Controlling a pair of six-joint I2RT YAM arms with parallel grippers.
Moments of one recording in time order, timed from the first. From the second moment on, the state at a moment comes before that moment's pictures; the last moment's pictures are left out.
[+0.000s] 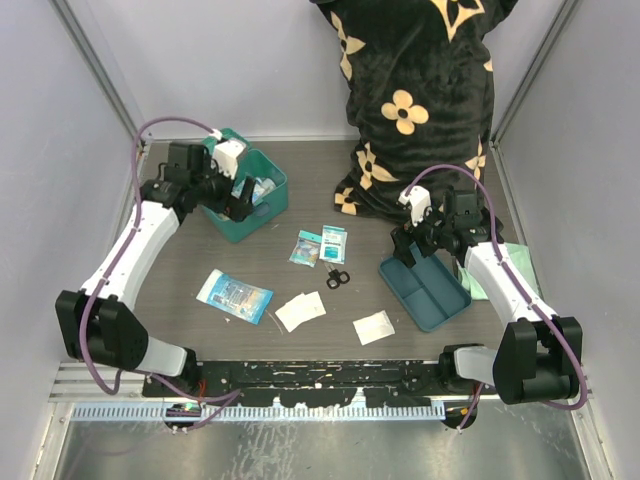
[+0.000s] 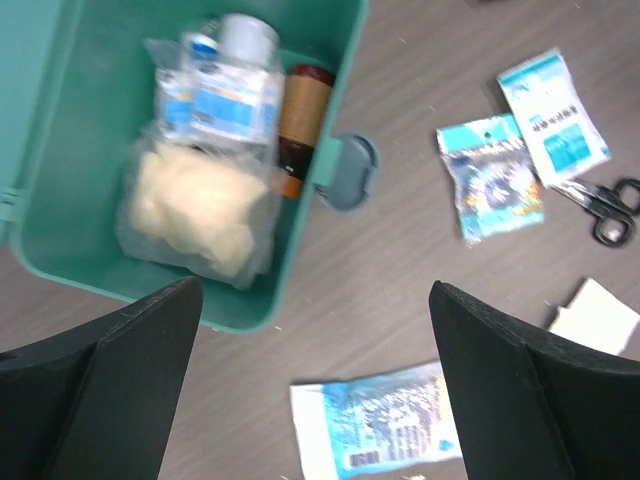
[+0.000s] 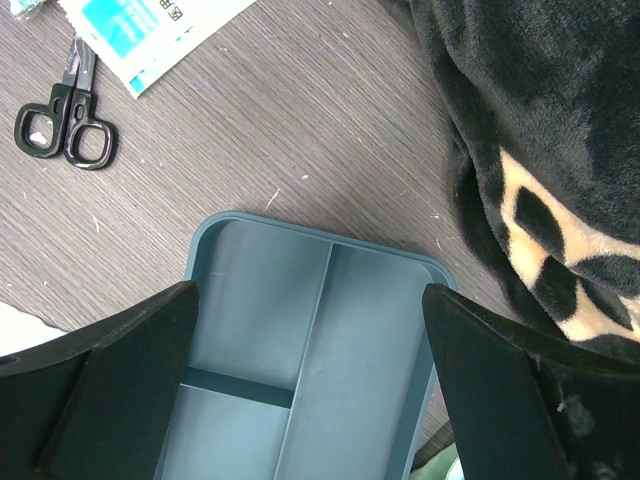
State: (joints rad) left arm -0.20 1.45 1.36 -0.63 0.29 0.27; right arm 0.07 1.23 0.84 -0.46 -0.46 -0.52
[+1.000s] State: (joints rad) left arm -0.68 1.81 1.28 -0.47 0.10 0.12; right arm 0.07 1.22 0.84 -0.46 -0.45 -0.54
